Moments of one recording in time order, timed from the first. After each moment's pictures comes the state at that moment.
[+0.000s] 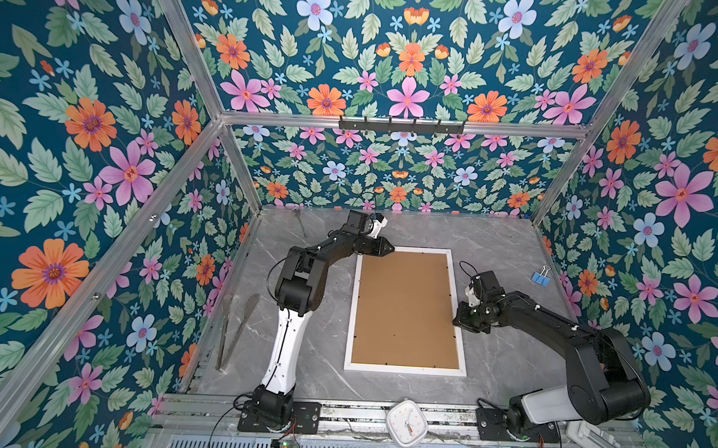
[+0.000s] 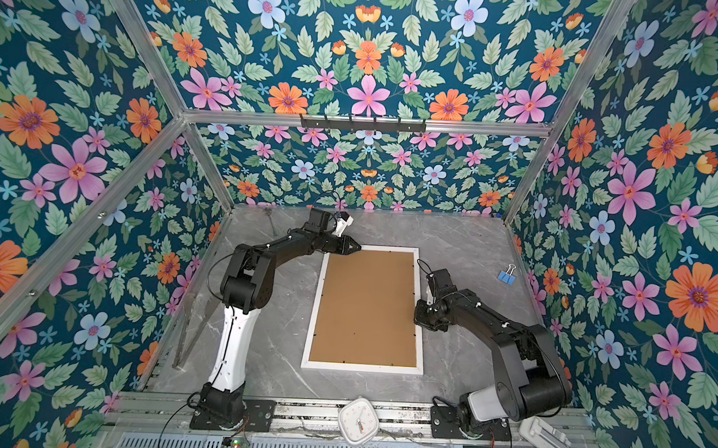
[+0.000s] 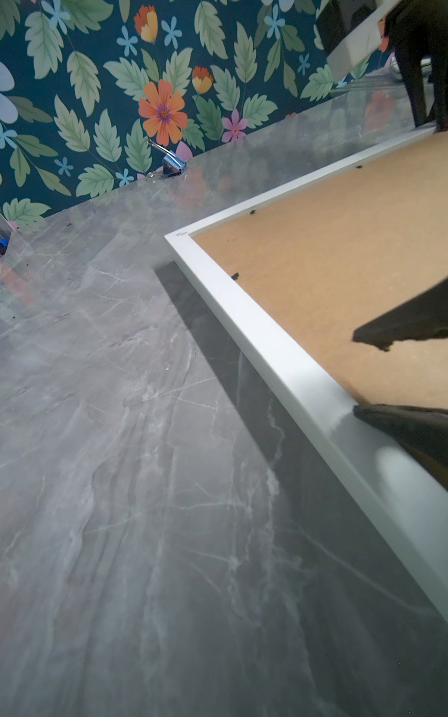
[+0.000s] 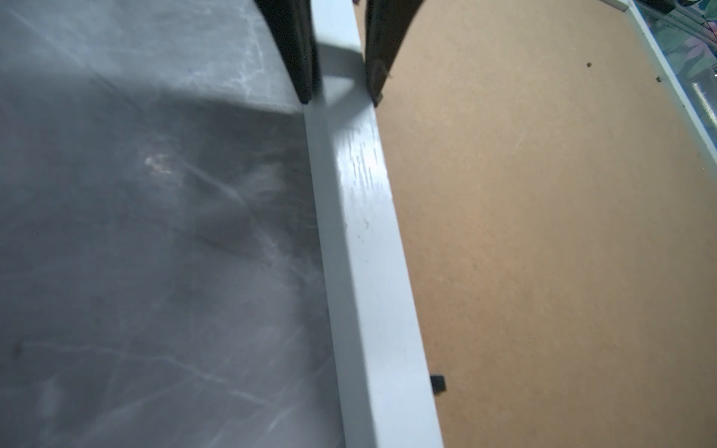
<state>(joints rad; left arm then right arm) -0.37 2.38 1.78 -0.24 0.64 -0.20 0.28 1.46 0.74 -0.52 -0.24 0.54</state>
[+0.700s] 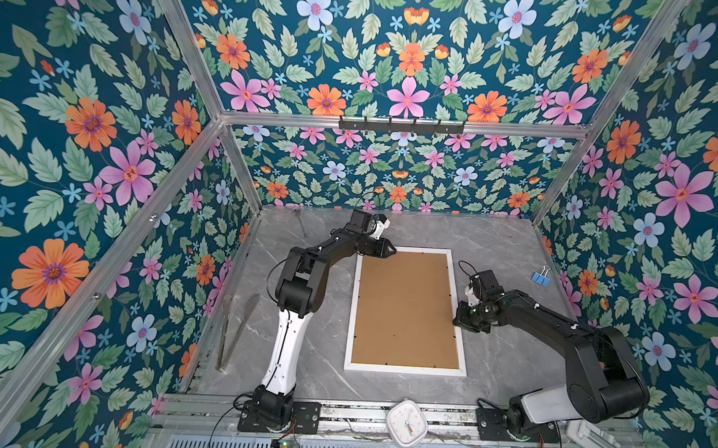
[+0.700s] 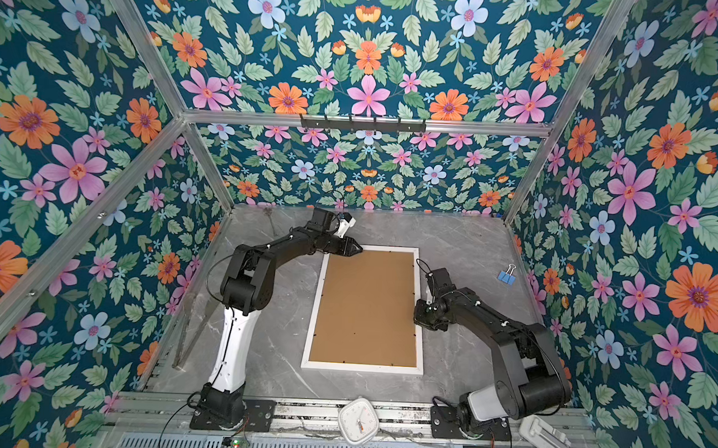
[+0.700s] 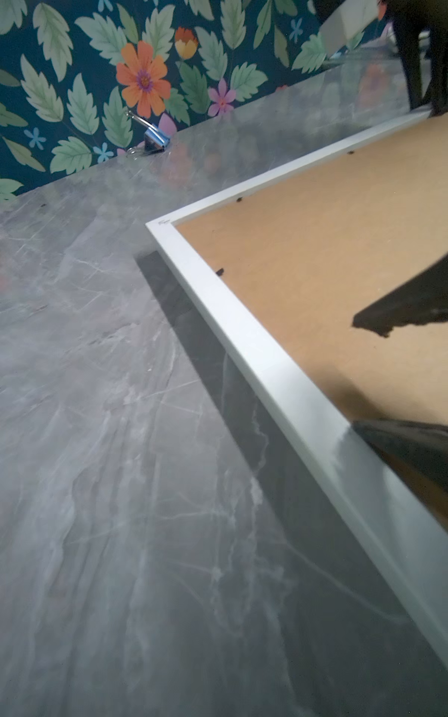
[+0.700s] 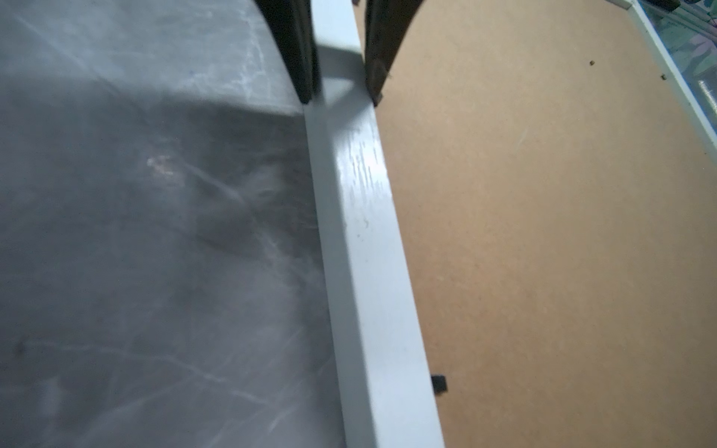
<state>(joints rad) -0.39 2.35 1.80 -0.32 0.59 -0.17 0.28 1.47 0.76 -0.55 -0.23 0.54</state>
